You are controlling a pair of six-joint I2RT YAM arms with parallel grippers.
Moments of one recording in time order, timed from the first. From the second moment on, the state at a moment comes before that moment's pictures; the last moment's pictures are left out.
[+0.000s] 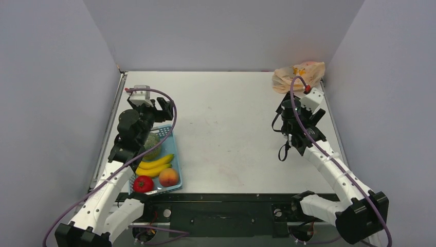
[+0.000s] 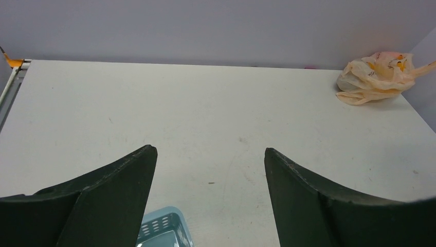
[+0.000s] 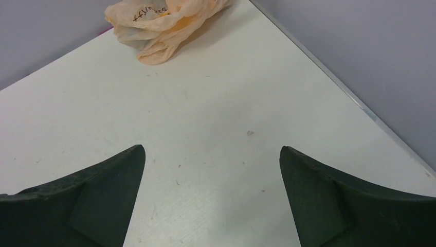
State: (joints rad) left arm -0.28 0.87 0.78 0.07 -0.07 -0.22; right arm 0.40 1.06 0.92 -0.37 0.85 0.50
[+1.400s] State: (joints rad) left arm -0.25 0.97 0.78 0.11 0.09 -0.25; right arm -0.13 2.25 1.74 0.03 0.28 0.75
